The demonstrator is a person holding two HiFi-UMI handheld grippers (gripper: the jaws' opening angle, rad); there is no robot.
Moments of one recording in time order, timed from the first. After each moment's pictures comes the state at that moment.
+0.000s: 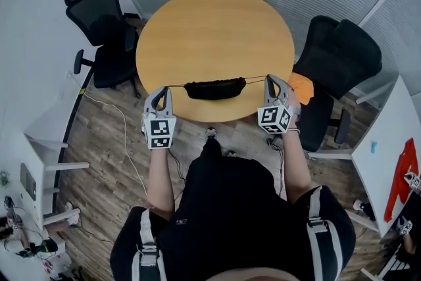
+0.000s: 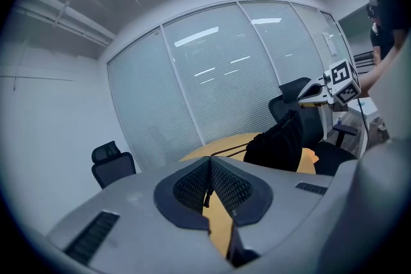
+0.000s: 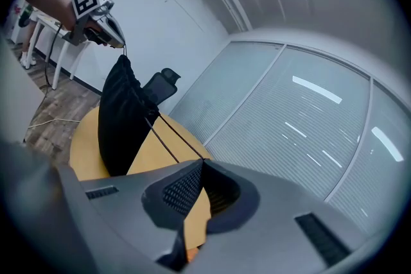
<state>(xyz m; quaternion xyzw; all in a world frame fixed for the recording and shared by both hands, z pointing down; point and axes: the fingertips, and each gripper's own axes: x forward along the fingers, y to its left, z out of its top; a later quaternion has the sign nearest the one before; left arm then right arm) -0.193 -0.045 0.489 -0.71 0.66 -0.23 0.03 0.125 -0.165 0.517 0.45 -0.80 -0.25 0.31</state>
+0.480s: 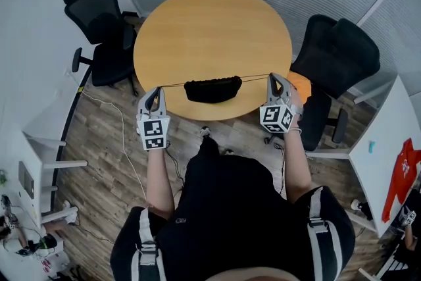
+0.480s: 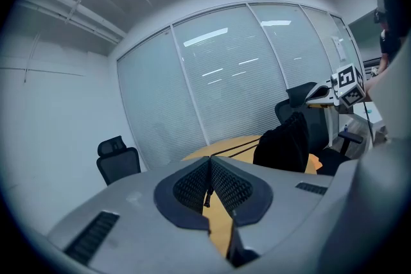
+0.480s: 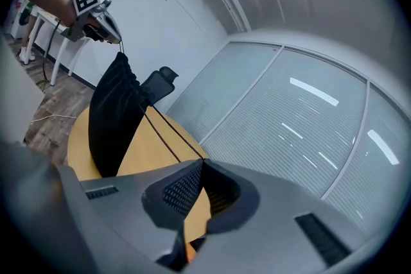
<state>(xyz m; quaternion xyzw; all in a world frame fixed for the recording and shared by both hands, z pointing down) -0.205 -0.035 0.487 -0.70 0.69 -0.21 0.01 0.144 -0.169 0.509 0.46 -0.79 -0.26 0.31</state>
